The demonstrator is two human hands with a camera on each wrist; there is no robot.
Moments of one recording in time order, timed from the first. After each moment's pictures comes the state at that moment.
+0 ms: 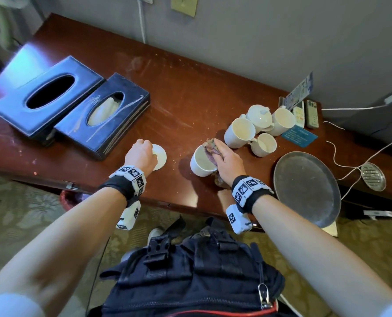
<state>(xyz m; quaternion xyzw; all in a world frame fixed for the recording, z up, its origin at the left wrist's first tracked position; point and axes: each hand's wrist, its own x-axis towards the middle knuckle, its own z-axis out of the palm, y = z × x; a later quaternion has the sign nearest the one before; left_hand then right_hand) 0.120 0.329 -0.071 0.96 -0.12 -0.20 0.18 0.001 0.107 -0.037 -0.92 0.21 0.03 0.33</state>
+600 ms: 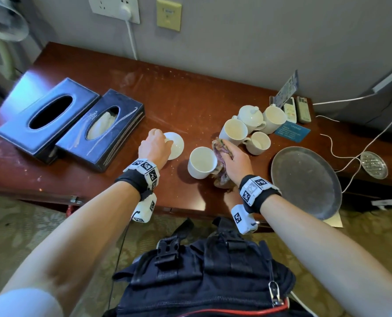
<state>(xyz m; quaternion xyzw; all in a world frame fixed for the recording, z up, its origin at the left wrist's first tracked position) 0.118 0.286 -0.022 0.94 -0.14 -0.14 0.27 -0.018 0.091 -0.026 -0.88 0.27 -0.06 0.38</state>
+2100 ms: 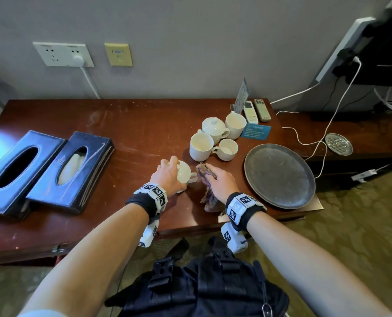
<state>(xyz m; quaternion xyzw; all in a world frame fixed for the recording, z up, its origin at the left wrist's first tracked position) 0.072 0.214 -0.027 0.90 -0.35 -0.20 0.14 -0.065 0.087 -0.014 -0.86 0.35 -0.03 0.38</state>
